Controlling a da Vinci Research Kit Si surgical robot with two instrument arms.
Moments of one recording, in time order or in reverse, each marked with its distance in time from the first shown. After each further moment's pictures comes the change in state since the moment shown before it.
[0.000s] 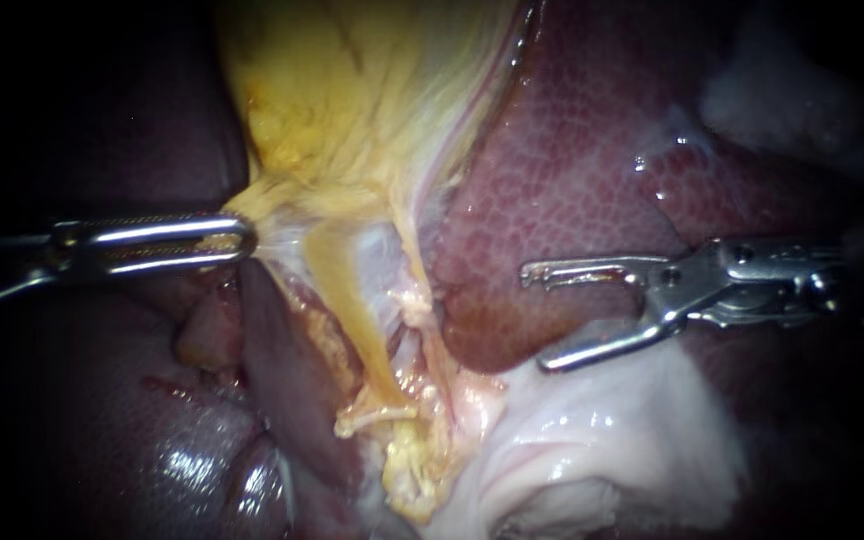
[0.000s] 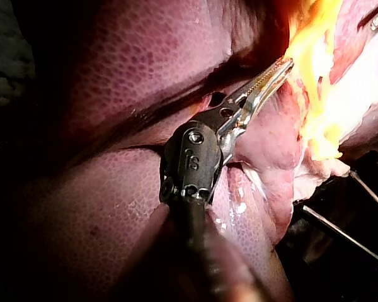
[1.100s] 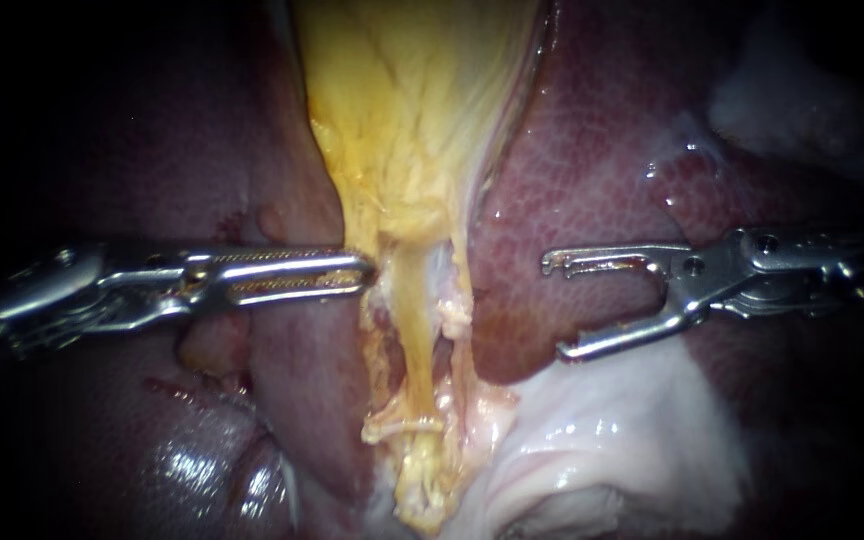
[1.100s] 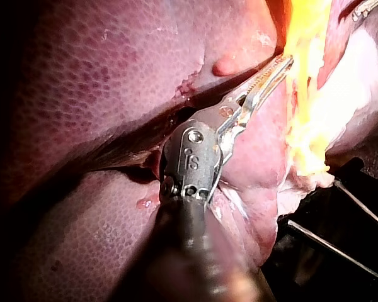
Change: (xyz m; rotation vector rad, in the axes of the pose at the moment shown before) right arm -0.001 0.000 0.000 -0.001 -0.003 -0.002; left arm 0.005 -0.001 0.010 0.056 0.040 0.027
